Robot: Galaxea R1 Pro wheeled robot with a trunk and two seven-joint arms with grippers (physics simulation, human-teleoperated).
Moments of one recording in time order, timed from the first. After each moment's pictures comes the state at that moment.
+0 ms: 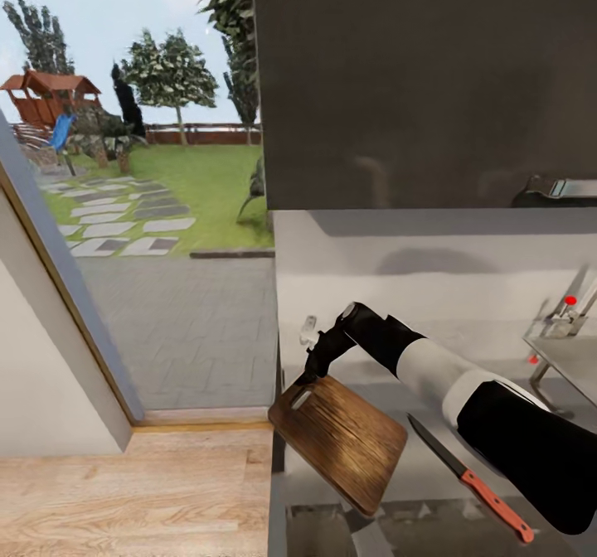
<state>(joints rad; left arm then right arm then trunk) 0.00 0.00 0.01 -0.18 0.08 -0.08 -0.01 -1.21 0.08 0.90 -0.38 0.01 0.38 0.93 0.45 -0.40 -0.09</state>
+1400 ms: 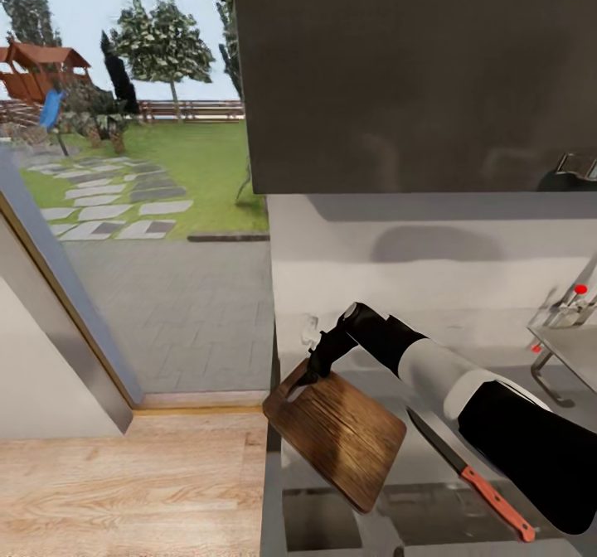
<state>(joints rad) 0.00 0.00 0.01 -0.18 0.07 -0.08 -0.01 -1.21 0.07 0.90 -0.37 0.01 0.38 0.93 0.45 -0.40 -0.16</state>
